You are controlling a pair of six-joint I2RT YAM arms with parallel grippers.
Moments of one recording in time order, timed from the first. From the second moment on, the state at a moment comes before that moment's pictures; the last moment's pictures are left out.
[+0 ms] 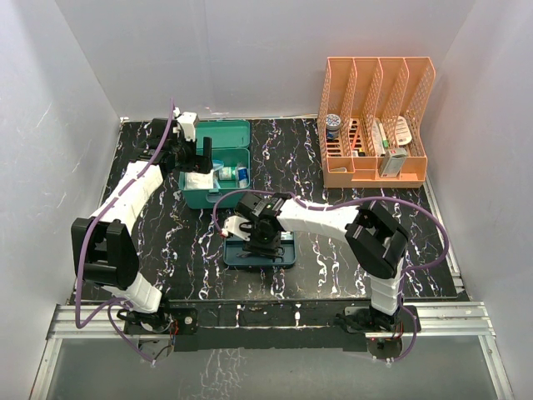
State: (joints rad) left arm -0.15 1.58 1.31 -0.47 0.16 0.01; right arm 0.97 1.88 1.35 -0.79 -0.13 -0.49
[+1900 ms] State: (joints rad) left arm -0.15 1.58 1.33 -0.50 0.17 0.02; right arm -0.13 1.58 1.02 -0.66 0.15 0.27
